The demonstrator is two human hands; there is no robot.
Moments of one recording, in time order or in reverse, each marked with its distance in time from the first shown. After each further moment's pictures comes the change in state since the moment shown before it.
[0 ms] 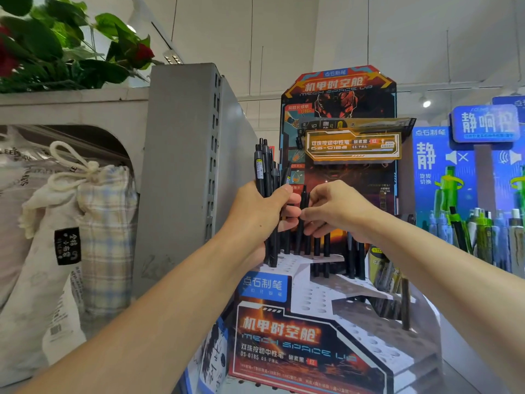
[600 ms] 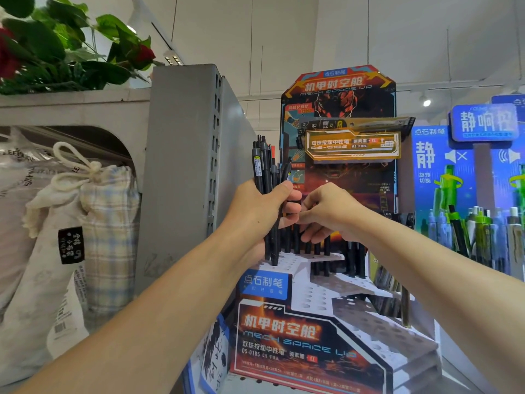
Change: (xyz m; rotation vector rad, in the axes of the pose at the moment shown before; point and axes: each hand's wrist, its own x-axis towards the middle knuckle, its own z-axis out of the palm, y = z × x) left_hand -0.002 0.003 -0.002 -0.039 -0.008 -0.008; right_hand 0.000 -0.009 0.009 -0.050 -0.048 0.097
